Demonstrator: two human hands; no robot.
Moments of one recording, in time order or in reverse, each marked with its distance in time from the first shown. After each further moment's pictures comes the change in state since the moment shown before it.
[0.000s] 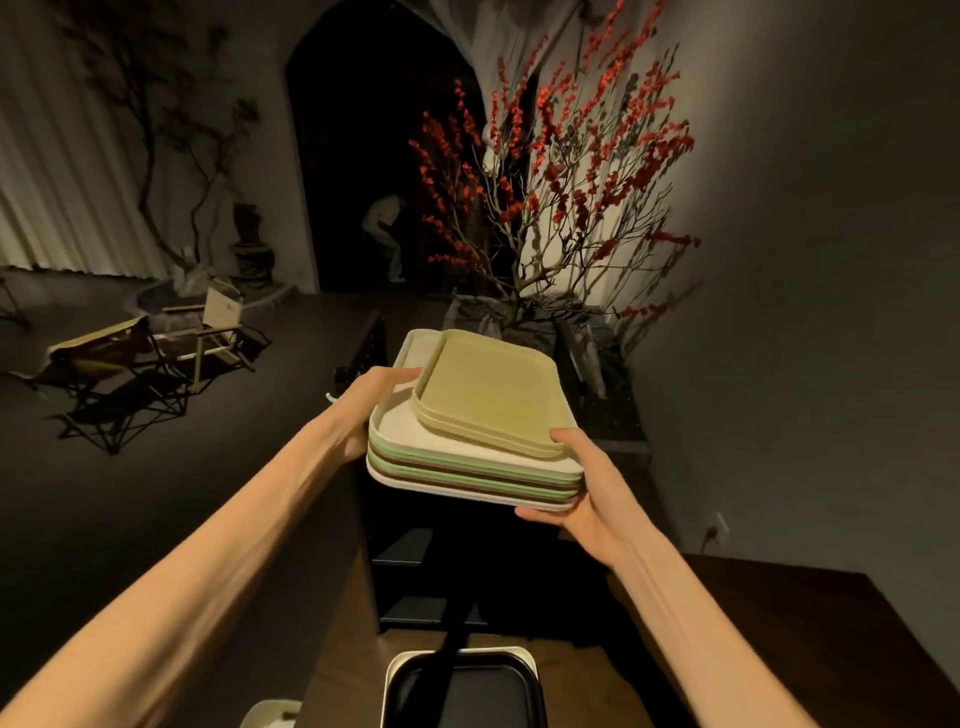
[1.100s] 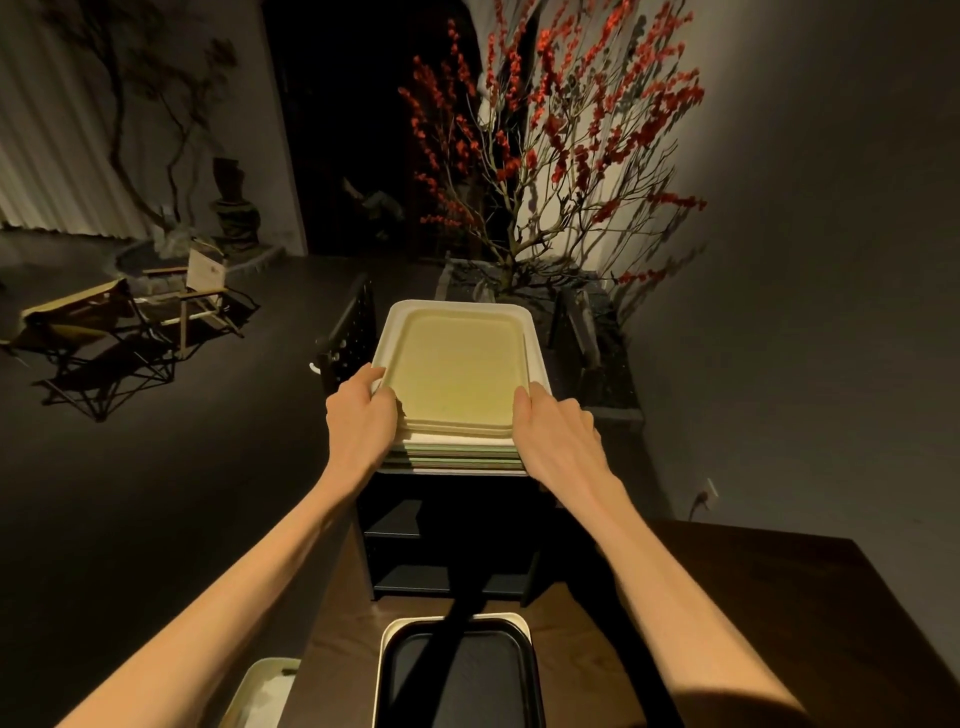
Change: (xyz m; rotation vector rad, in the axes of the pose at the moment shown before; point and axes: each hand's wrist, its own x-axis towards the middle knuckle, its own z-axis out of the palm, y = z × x) left_hand 0.010 -0.060 0.009 0.482 0.610 0.305; right_hand 0.049 0.008 0.024 -1.594 0.411 -0.499
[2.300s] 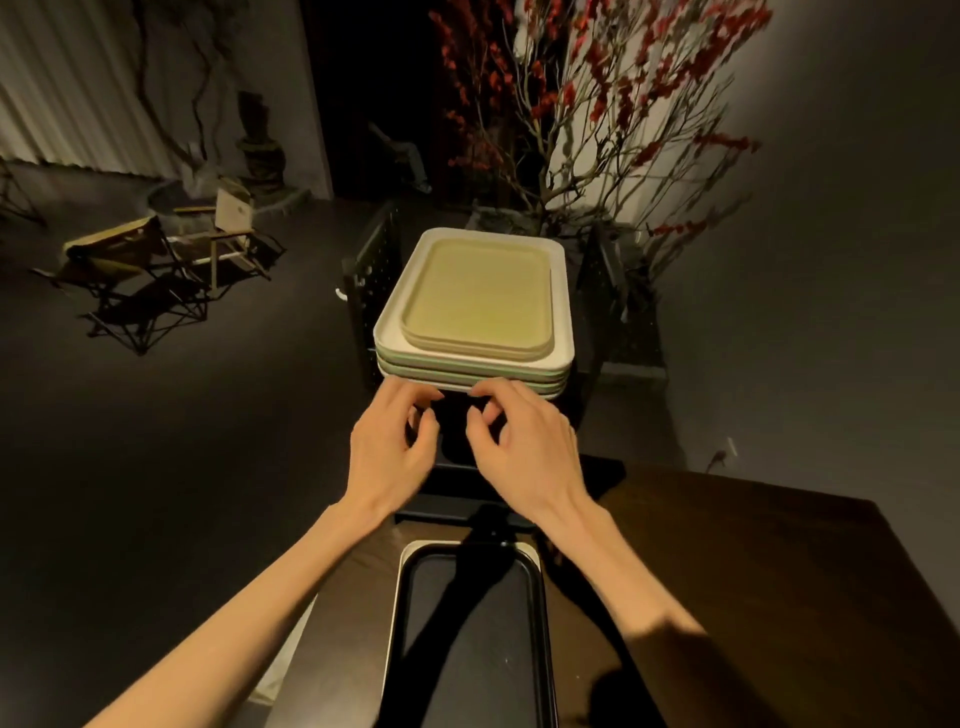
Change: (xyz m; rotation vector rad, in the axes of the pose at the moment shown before) left_hand -0.091 -0.056 -0.004 0.170 0.019 0.593; right_hand -0.081 -0.020 0.033 0.306 0.157 -0.332
